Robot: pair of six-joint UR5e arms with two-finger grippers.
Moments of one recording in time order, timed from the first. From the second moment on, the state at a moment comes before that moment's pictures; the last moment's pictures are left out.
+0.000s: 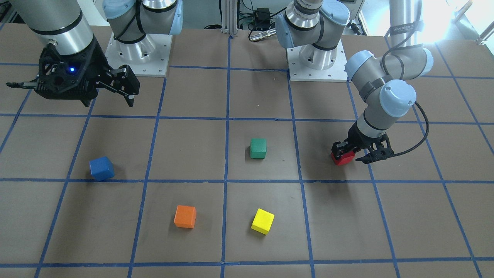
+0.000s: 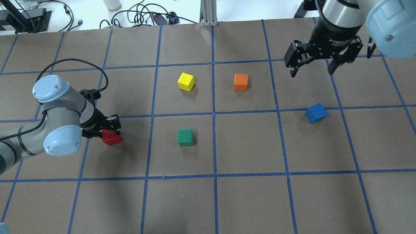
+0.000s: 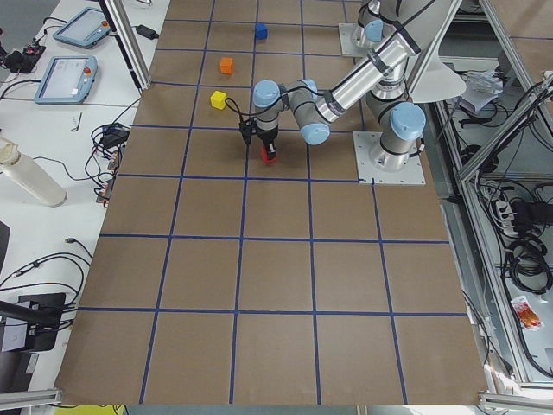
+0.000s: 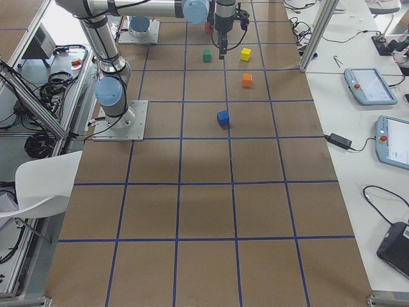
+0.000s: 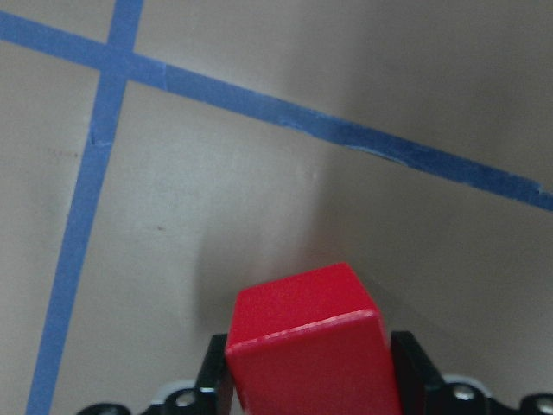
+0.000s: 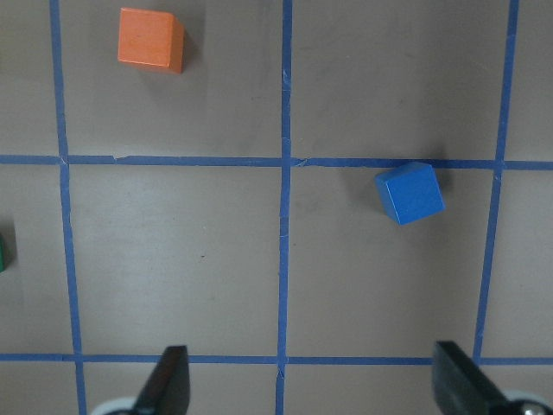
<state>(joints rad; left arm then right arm) -1.26 -1.77 -2.16 -0.79 1.56 0.05 1.55 -1.55 1.56 -1.57 -1.58 -0.04</state>
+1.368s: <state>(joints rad) -1.96 -2.01 -1.64 -1.02 1.50 -0.29 1.55 -1.55 1.56 -1.57 -1.57 -0.04</state>
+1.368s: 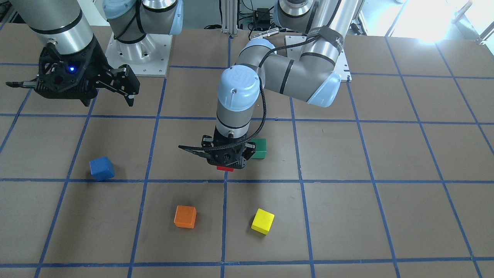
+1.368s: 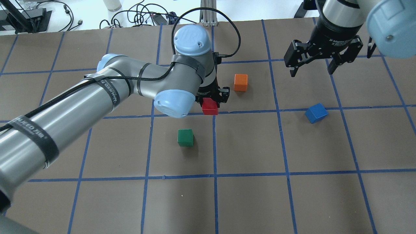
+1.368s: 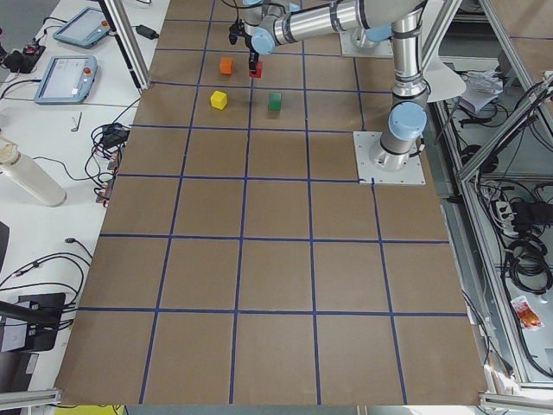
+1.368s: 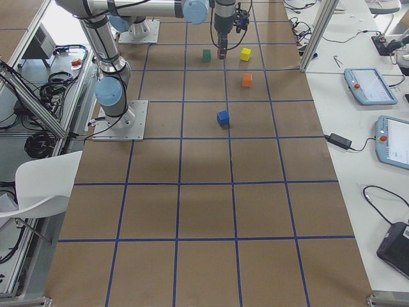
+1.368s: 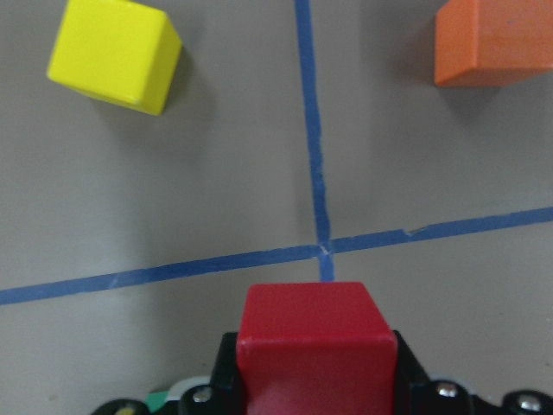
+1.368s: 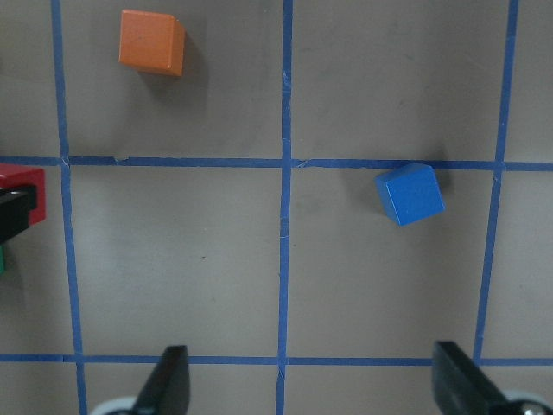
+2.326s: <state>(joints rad) -2.05 -2.13 -1.57 -1.03 1.53 -0.34 1.55 -1.55 1.57 -1.57 -1.57 -0.04</state>
